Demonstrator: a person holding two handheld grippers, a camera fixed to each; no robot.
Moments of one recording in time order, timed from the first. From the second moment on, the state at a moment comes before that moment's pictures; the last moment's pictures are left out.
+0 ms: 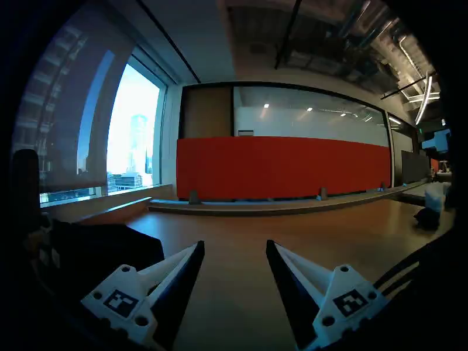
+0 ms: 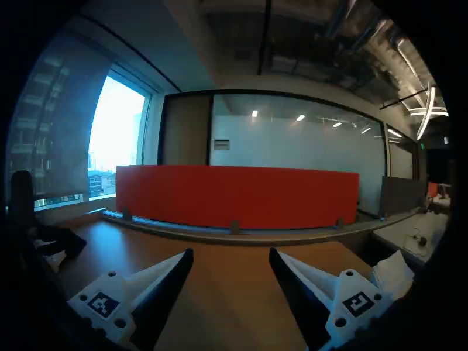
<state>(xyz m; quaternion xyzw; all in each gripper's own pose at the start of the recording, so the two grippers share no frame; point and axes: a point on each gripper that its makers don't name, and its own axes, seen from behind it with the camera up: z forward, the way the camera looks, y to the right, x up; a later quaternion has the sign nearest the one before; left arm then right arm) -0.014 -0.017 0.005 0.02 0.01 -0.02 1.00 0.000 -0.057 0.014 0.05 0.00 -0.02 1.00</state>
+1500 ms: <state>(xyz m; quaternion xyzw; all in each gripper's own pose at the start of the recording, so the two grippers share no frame) -0.014 -0.016 0.006 0.02 0.01 -0.02 1.00 -0.104 0.013 0.020 0.01 0.02 0.02 1.00</state>
